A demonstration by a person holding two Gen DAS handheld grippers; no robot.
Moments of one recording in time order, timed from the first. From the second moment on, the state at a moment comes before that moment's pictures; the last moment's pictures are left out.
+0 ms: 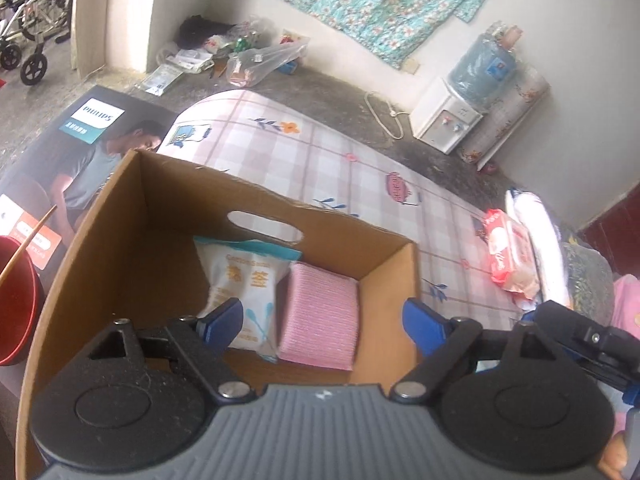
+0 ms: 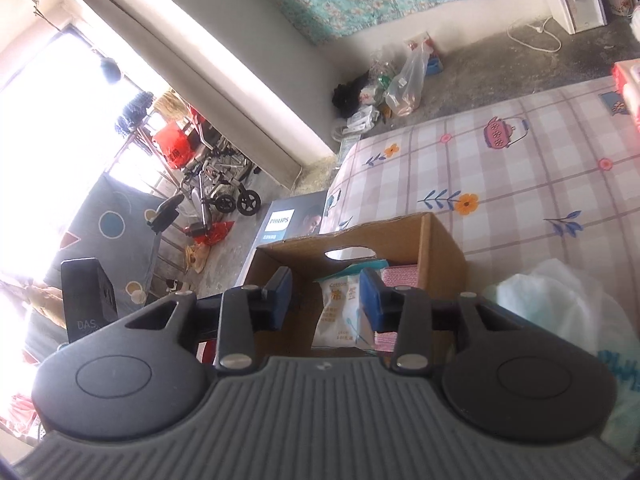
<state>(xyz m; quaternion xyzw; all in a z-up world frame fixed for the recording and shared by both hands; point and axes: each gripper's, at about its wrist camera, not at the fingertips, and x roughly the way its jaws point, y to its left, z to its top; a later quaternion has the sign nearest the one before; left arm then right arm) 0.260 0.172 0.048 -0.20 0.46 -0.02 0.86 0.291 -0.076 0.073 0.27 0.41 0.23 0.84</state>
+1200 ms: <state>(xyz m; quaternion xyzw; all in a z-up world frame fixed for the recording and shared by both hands) 0.280 -0.105 -0.039 -0.14 0.59 -0.22 0.76 0.174 -0.287 -0.031 0.14 0.45 0.09 0.88</state>
